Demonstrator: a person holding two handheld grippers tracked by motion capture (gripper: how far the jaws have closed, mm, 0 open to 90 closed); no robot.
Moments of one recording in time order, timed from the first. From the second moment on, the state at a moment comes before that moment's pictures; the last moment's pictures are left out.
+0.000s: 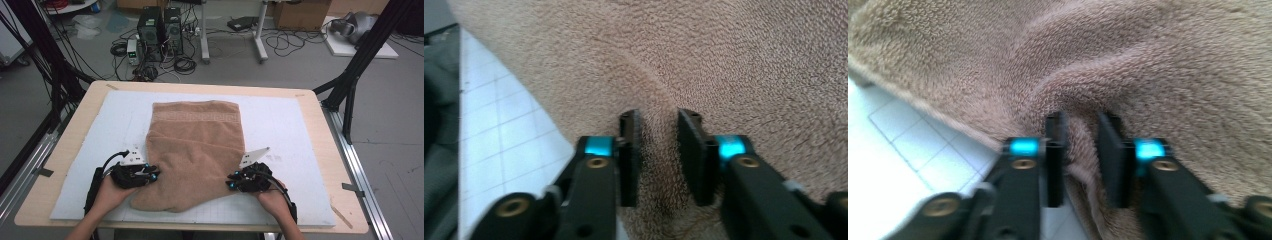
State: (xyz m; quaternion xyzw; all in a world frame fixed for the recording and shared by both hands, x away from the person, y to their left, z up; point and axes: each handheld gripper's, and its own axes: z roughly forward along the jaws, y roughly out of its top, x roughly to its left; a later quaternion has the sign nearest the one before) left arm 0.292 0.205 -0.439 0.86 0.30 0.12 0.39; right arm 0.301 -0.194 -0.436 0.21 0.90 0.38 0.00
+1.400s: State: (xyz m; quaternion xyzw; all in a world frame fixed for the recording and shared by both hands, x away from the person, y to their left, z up) left arm 0.381 0.208 -0.400 0.80 0.40 0.21 0.40; right arm 0.405 -0.190 -0.396 0.31 0.86 0.40 0.07
